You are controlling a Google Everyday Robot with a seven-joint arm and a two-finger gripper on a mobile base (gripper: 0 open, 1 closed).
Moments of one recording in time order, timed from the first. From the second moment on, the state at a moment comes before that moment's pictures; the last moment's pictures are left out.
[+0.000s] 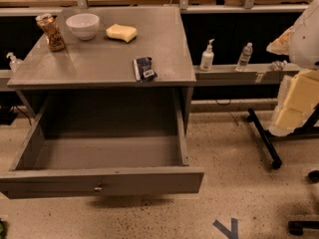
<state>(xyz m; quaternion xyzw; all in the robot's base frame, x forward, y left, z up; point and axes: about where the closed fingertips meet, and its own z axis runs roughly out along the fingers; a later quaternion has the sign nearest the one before) 0.438 -0.216 0.979 -0.60 0.78 -0.04 0.16</state>
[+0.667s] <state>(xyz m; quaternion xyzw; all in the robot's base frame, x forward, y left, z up) 0.445 -0.212 0.980 -0.61 0.77 -0.04 0.17</state>
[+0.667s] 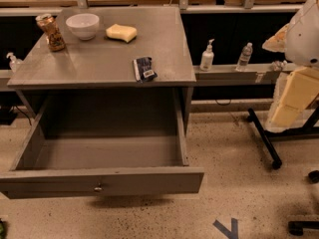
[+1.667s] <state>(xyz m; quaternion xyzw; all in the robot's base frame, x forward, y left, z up) 0.625 -0.094 0.992 -0.69 0.67 0.00 0.26</state>
